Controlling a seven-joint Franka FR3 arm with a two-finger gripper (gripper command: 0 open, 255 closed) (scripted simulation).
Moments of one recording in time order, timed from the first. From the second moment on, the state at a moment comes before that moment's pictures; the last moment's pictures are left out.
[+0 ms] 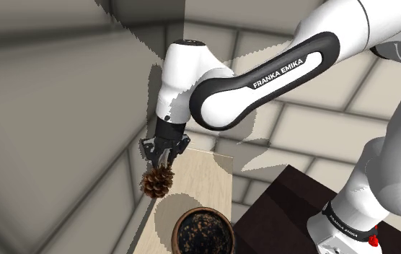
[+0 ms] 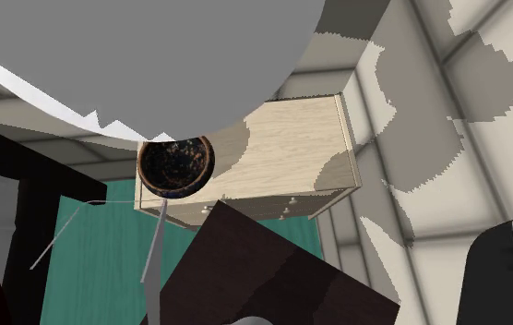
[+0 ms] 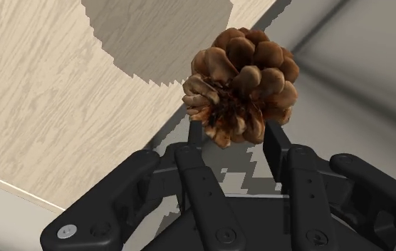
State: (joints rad) arm 0.23 0.15 0.45 -2.07 -0.02 2.35 0.91
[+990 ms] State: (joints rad) arm 0.28 -0.23 0.48 -2.33 0.19 2.26 0.88
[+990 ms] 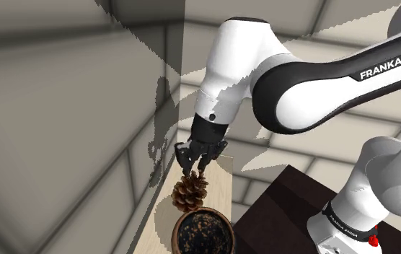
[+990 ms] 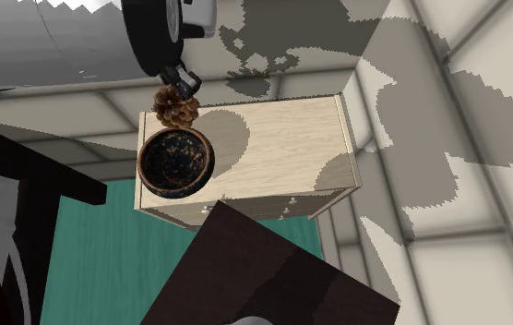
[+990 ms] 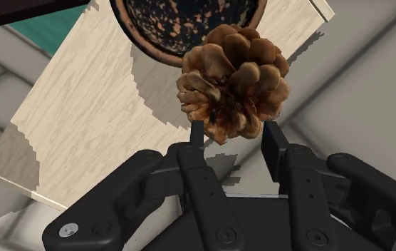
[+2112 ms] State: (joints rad) arm 0.34 -0.26 0.68 -2.69 0.37 2.66 1.25
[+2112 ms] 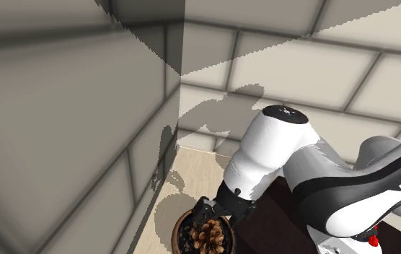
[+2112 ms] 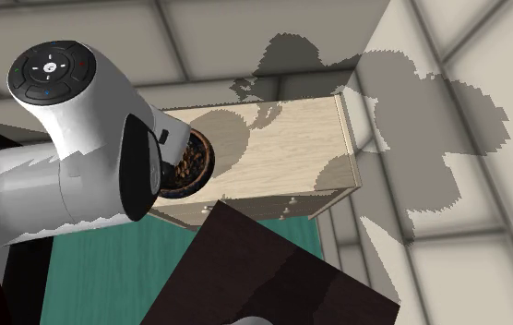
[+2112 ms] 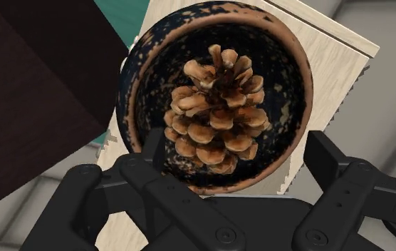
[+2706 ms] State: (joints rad) arm 0.24 -0.08 0.78 -2.71 0.20 2.86 1.43
